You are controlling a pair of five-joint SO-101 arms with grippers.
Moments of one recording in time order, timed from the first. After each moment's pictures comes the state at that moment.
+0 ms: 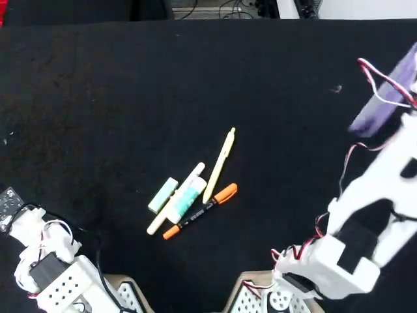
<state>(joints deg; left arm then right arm) -50.5 -104.0 96.1 72.7 -0.4 35.2 1.2 -37.0 68.2 43.6</state>
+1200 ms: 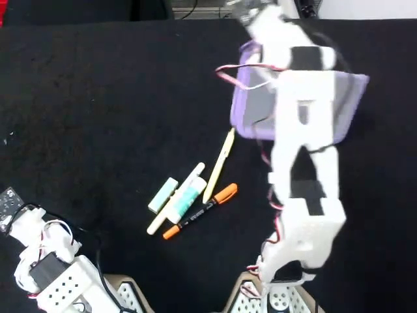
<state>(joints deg) -50.5 -104.0 96.1 72.7 -0.4 -4.0 20.5 -32.4 67.7 43.6</state>
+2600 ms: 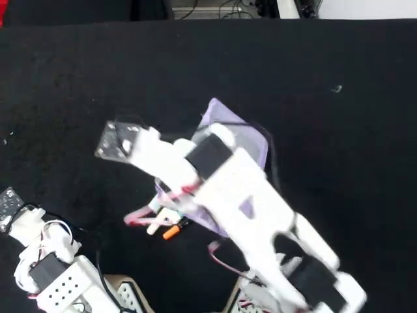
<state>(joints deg) -50.5 -104.0 96.1 72.7 -0.4 -44.5 -19.9 6.6 99.3 28.9</state>
